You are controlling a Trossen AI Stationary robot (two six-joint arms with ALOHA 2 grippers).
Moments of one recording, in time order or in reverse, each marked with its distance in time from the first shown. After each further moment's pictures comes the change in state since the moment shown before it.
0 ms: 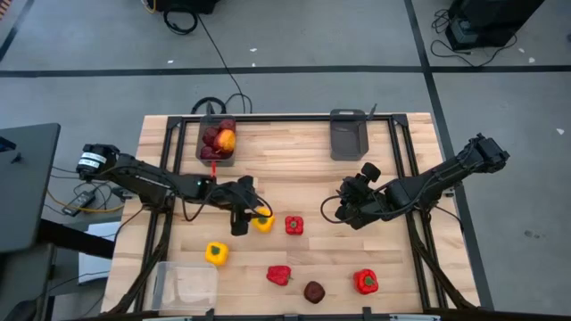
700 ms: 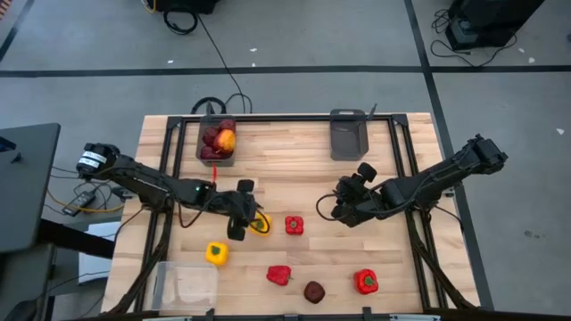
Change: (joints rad) left arm -0.081 -0.001 0.049 -0.092 -0.138 0.134; right arm -0.034 0.032 -0.001 0.053 -0.027 -0.026
